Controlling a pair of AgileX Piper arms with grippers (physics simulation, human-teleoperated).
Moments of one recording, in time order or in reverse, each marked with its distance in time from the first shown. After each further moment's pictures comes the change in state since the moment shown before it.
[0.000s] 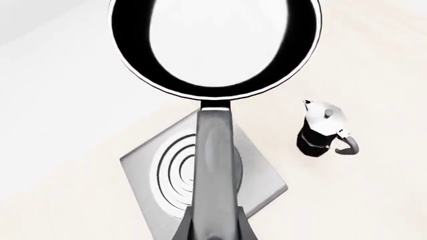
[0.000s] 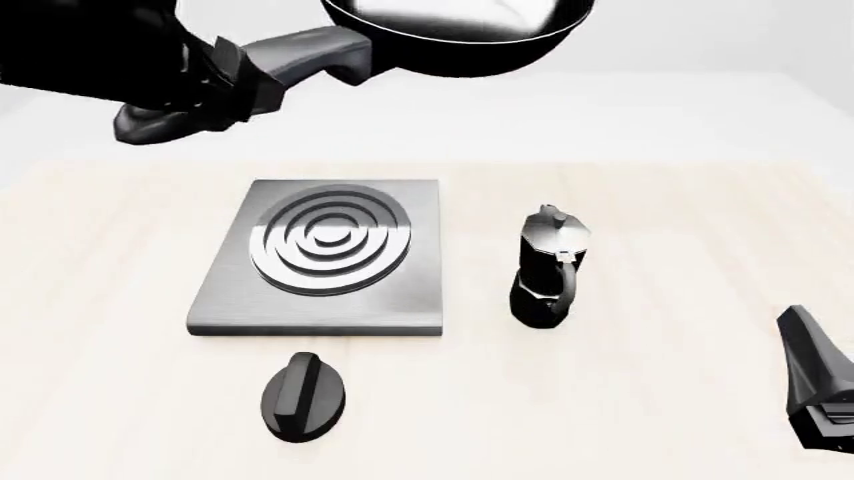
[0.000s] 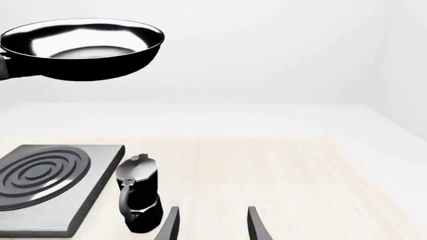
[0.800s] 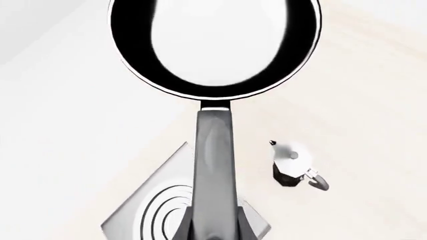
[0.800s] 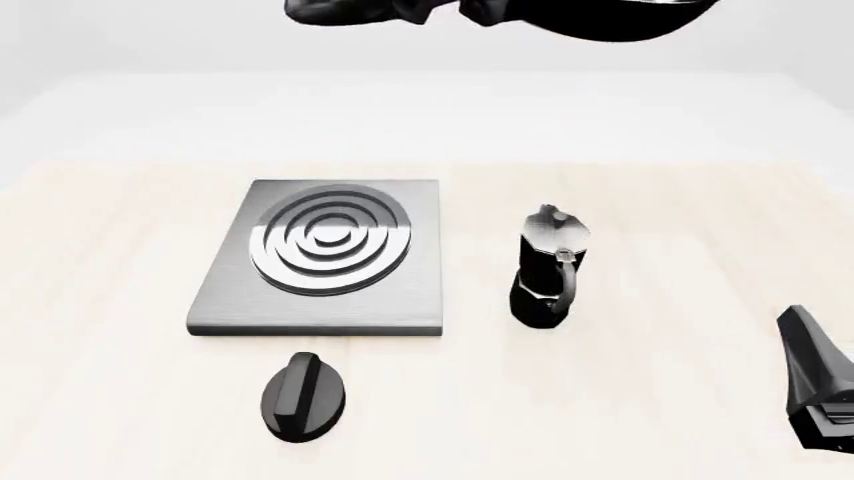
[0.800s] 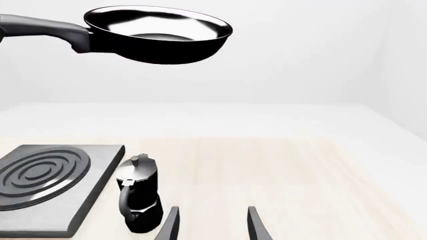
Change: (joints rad) left arm -0.157 0.485 -0.708 0.277 0.061; right arm 0.000 0.000 0.000 0.000 0.000
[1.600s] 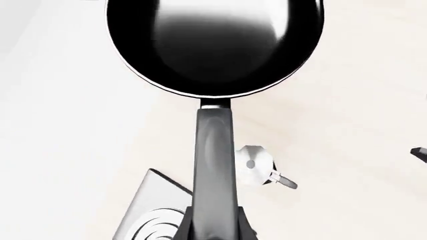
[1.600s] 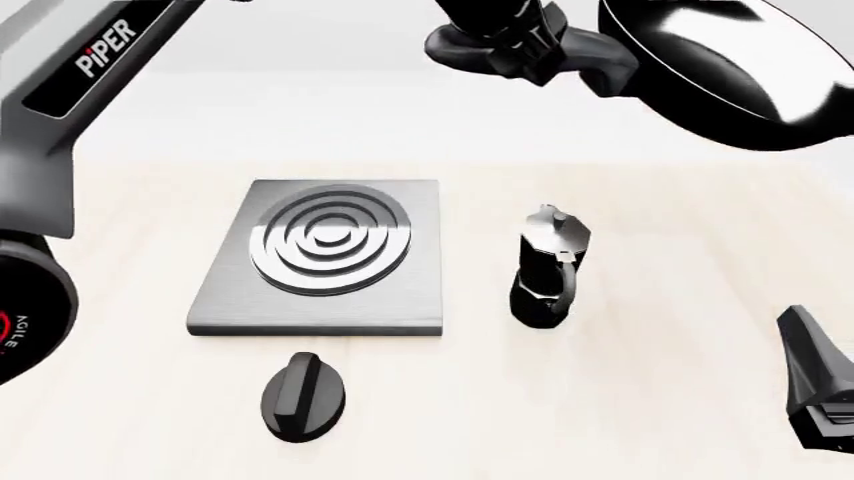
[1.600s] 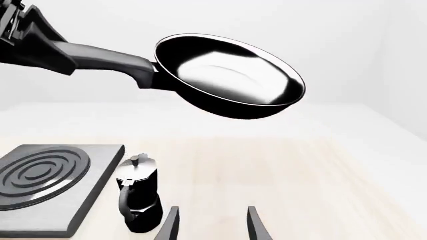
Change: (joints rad) left arm -0.177 0.359 -0.468 0.252 0.155; right arm 0.000 0.000 0.000 0.000 0.000
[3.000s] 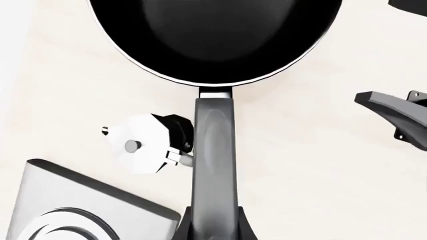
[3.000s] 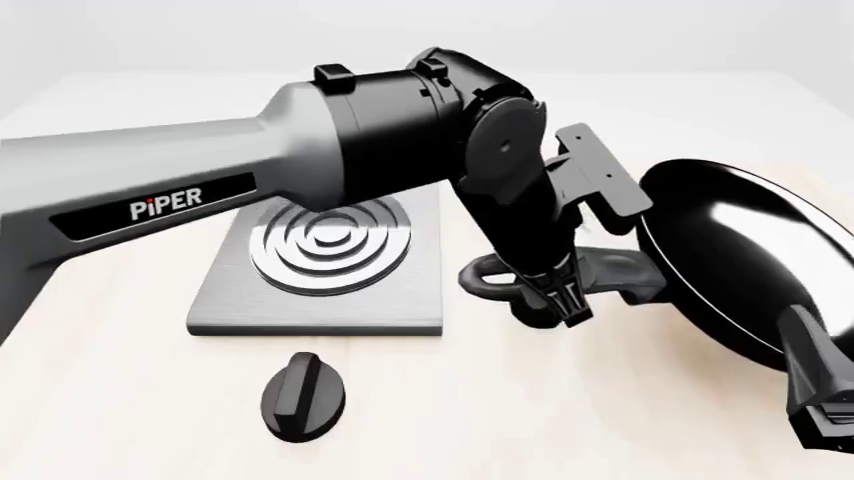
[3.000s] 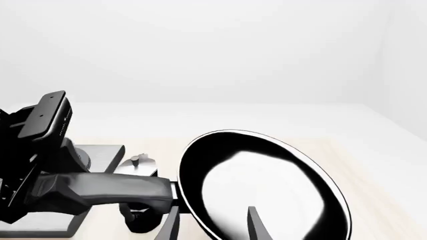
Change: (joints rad) left arm -0.188 -0.104 0.696 -0.300 -0.088; right arm 0.000 0.000 0.000 0.000 0.000
